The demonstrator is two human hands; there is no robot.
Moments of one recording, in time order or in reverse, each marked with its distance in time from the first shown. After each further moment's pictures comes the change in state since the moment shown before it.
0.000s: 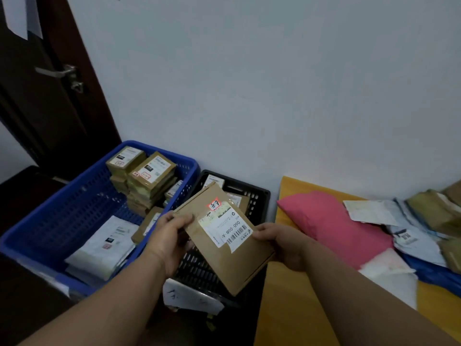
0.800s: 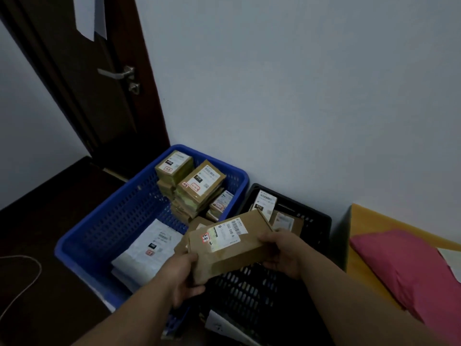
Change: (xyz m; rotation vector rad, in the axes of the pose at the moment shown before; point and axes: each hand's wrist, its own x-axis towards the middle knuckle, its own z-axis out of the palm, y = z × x) left_hand 0.083 0.047 -0.101 0.134 0.232 -0.320; right_hand 0.152 -0.072 0.110 0.155 0.096 0.141
